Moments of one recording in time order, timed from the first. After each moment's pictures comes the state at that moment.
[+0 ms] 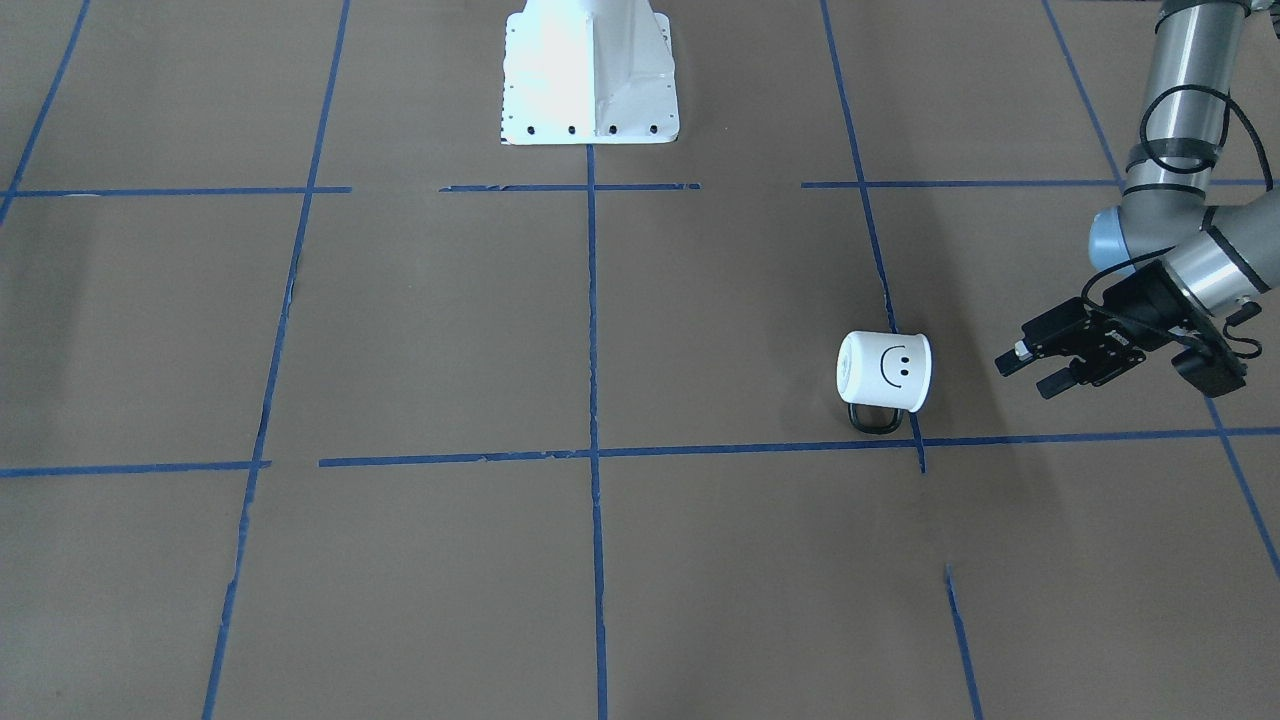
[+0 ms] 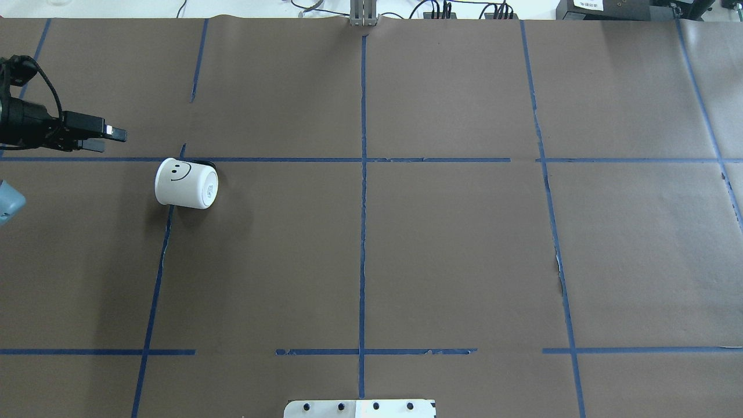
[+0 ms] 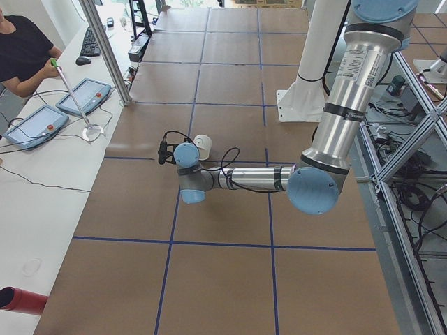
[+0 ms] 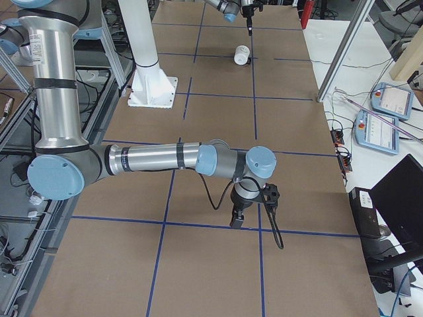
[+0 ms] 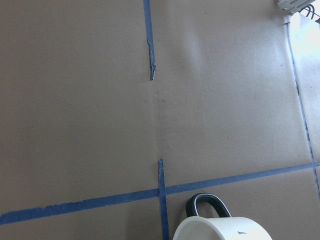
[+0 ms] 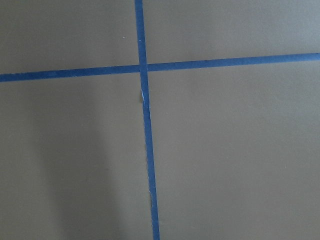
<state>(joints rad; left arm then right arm) -1.07 -1.84 -1.17 -3.11 -2.40 -1.33 1.53 -1.53 1.64 -1.83 2.27 0.01</state>
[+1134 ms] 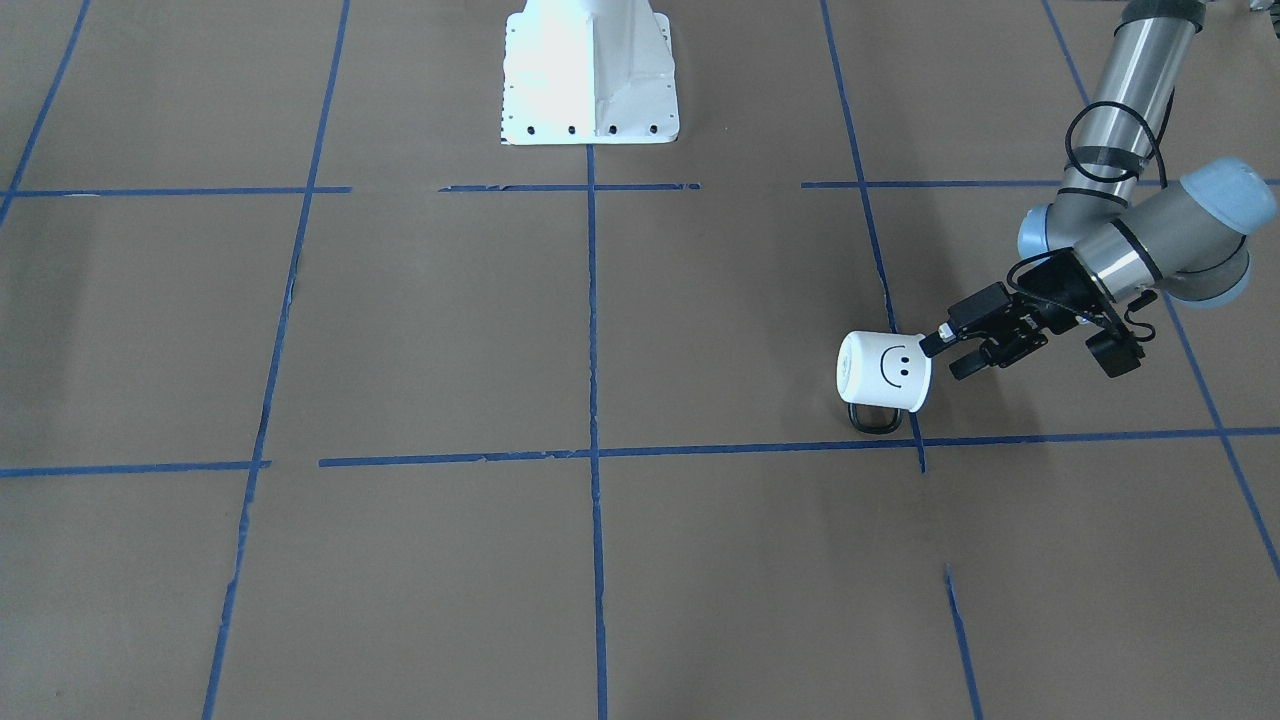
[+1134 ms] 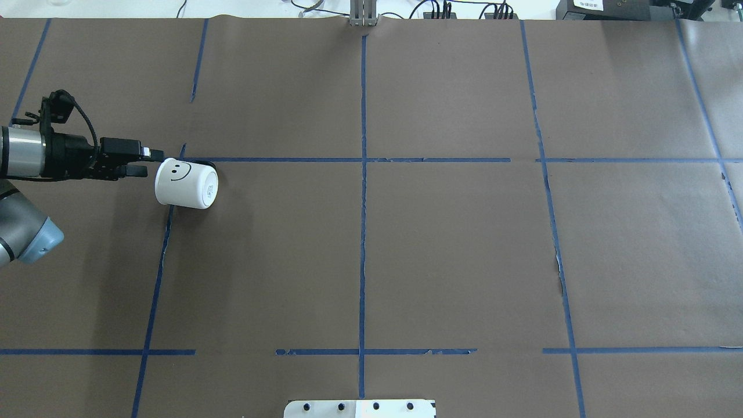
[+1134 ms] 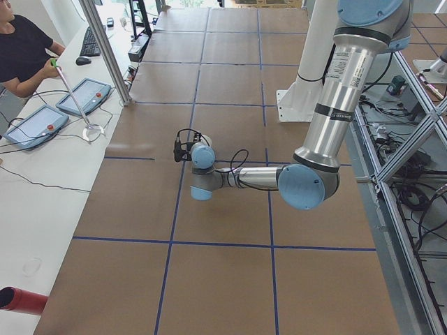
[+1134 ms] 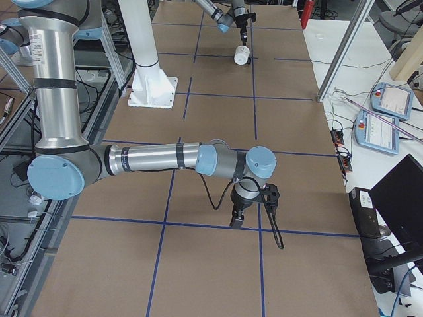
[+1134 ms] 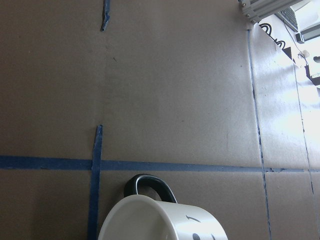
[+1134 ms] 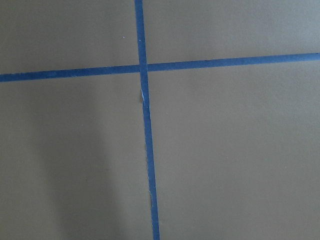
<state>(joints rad) -0.93 -1.85 -1.15 -3.32 -2.25 -1.57 1.53 -1.53 1.64 -1.83 2.27 0.01</state>
